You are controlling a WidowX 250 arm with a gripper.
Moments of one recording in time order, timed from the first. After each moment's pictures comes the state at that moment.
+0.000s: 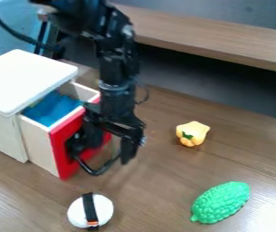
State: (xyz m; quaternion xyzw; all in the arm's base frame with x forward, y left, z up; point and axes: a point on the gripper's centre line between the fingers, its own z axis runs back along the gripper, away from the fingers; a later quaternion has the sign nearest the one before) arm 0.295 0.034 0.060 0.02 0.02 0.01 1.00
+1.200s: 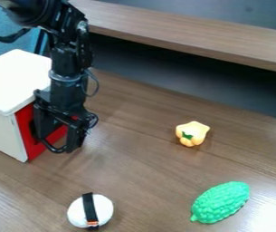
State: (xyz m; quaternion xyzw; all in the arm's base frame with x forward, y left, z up) arm 0.271 0.111 0.063 0.09 0.05 0.02 0.99
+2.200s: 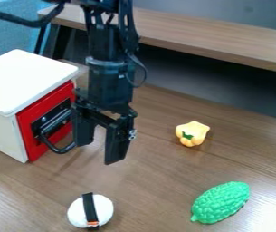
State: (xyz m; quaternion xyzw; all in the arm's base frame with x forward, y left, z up) arm 0.246 -0.005 0.110 -0.03 0.10 -0.10 0.99
